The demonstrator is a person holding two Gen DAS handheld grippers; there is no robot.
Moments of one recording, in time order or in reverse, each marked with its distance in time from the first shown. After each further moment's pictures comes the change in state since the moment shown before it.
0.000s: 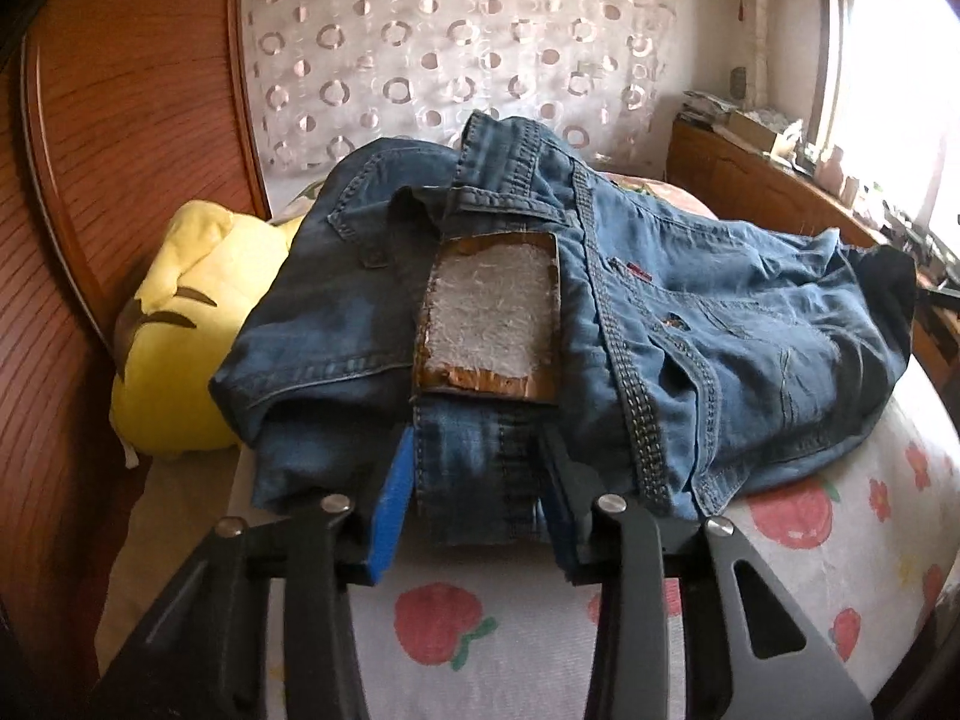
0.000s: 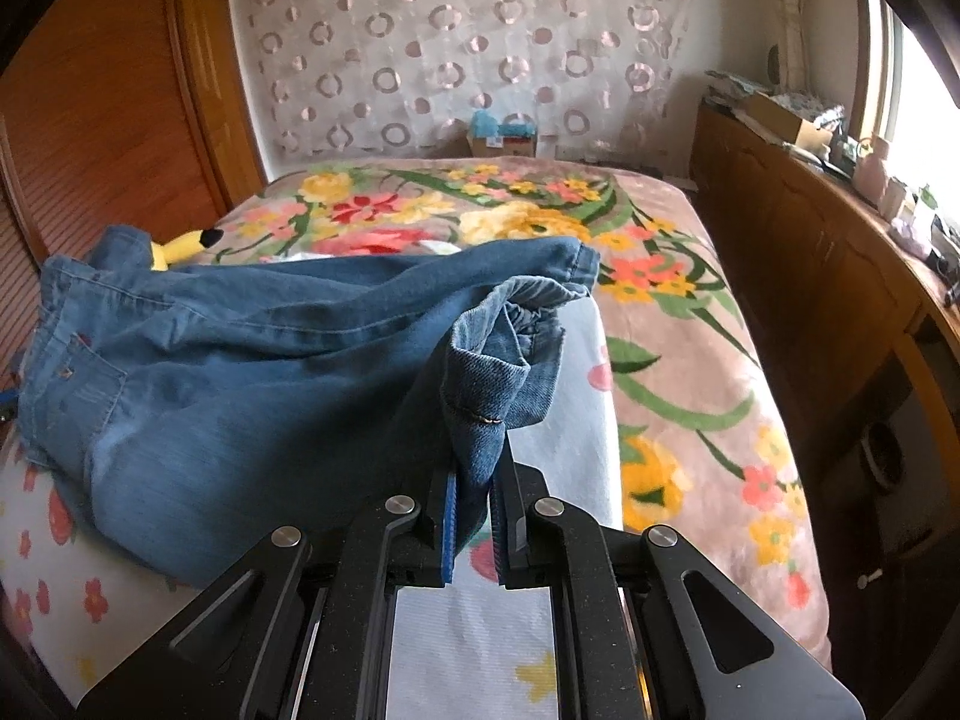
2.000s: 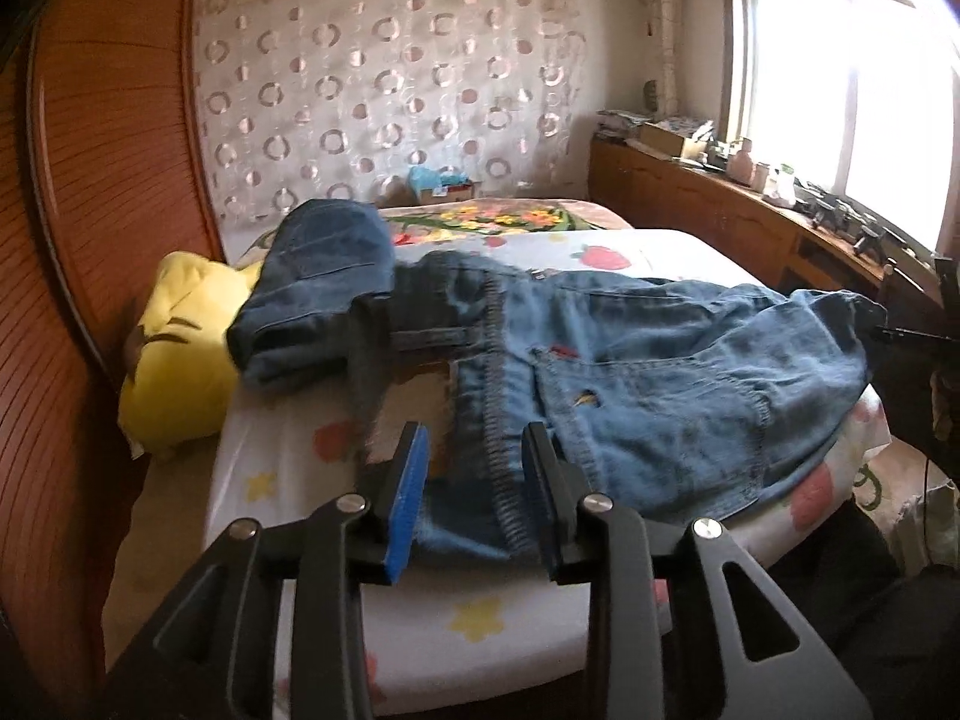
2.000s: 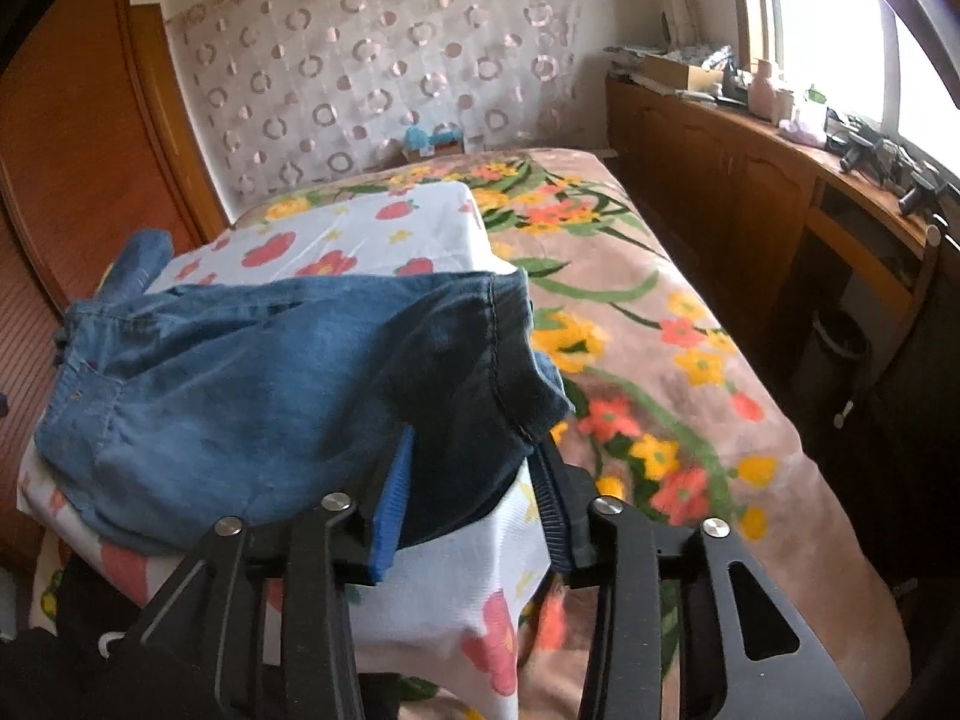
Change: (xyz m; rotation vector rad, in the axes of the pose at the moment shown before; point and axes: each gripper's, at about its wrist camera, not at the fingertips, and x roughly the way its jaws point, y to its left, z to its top) left arm -0.144 -0.062 -0.062 0.109 -0.094 -0.132; right arm -0.156 -0.028 -0.168 0.206 -0.060 -0.058
